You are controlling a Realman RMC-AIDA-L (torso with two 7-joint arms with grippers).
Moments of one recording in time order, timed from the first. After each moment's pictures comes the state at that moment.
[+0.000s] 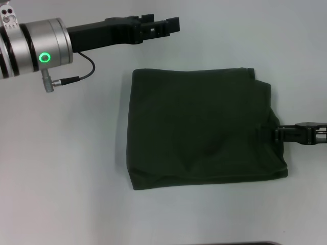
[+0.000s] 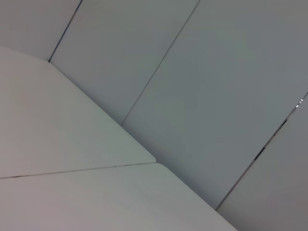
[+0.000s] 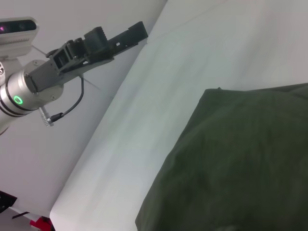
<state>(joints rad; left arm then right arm) -0.57 -2.16 -2.11 -0.81 -1.43 1.27 -1.92 0.45 1.97 -0.43 -0.51 -2.32 -1.75 1.83</state>
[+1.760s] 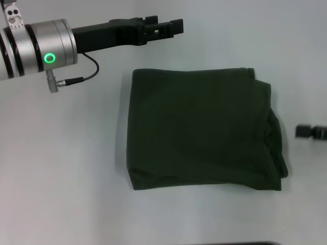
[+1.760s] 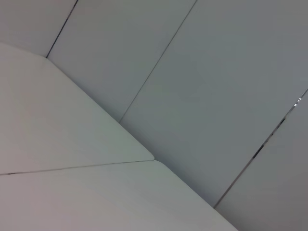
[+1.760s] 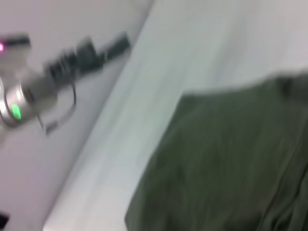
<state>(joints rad) -0.58 -2.16 -2.11 -0.78 -1.44 1.26 -1.91 0.36 1.91 -0.31 -0.53 -2.32 -1.83 1.82</state>
